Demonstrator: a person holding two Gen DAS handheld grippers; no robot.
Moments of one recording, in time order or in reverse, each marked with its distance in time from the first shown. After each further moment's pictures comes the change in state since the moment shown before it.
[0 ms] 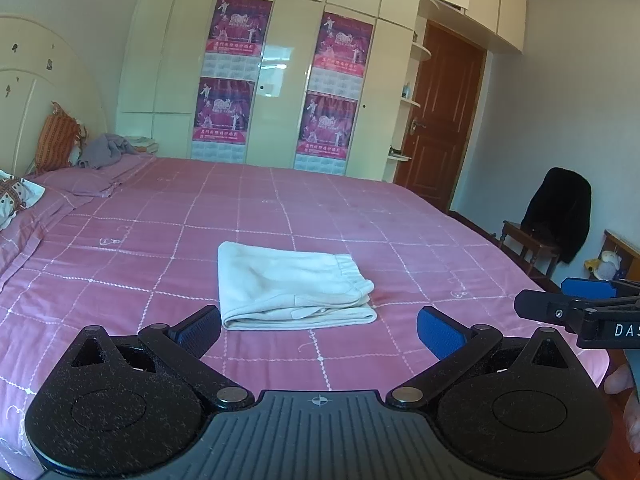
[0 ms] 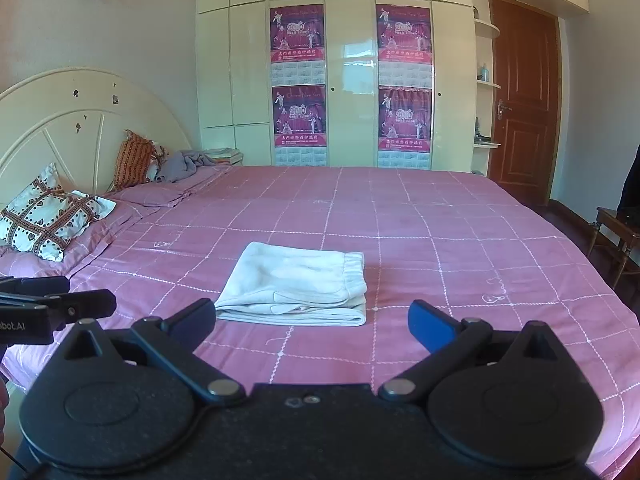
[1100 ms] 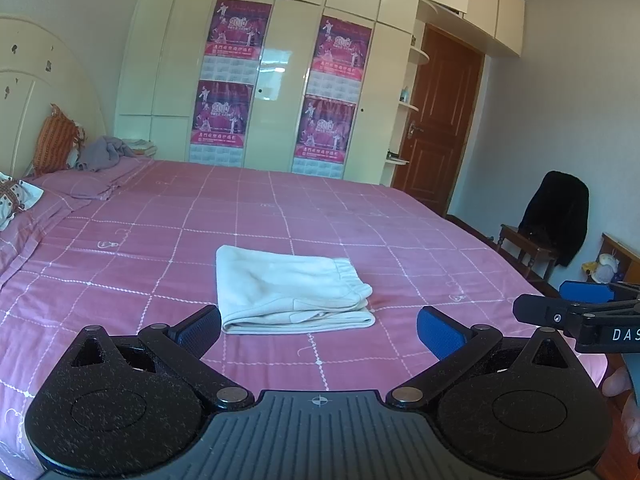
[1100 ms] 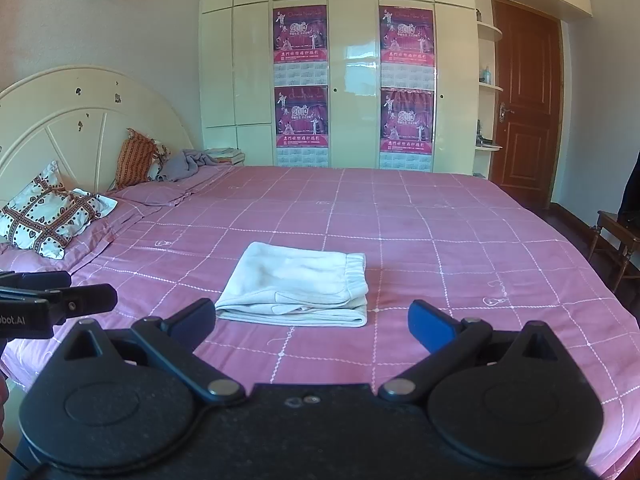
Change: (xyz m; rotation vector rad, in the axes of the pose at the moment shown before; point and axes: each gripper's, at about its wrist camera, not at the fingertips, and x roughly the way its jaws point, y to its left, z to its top) left arm 0.000 0.002 -0.001 -0.003 -0.015 -0.007; right arm 0.000 0.003 0.001 -0.008 -0.002 0.000
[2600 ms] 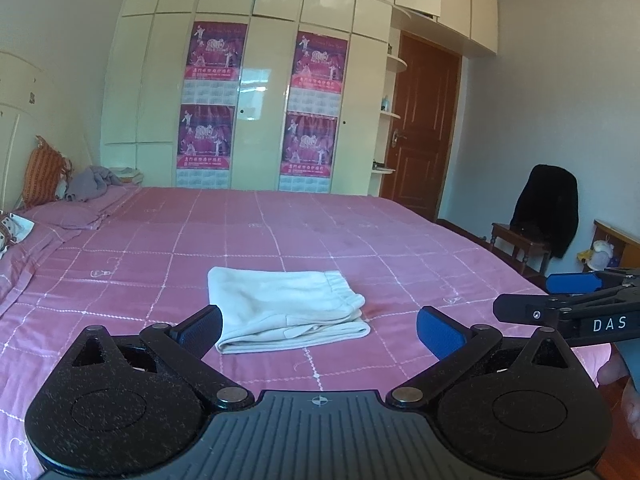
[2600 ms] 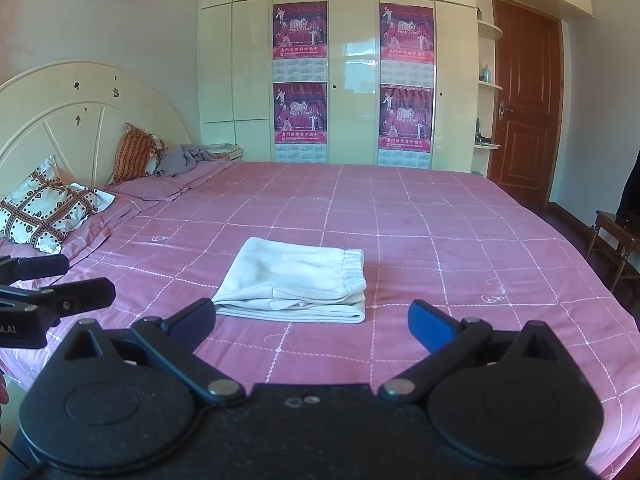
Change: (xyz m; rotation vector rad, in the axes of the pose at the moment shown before) left arm -0.008 -0.008 -0.001 0.083 -0.051 -0.024; right arm 0.005 0.001 -0.005 -0.004 0.006 -0.005
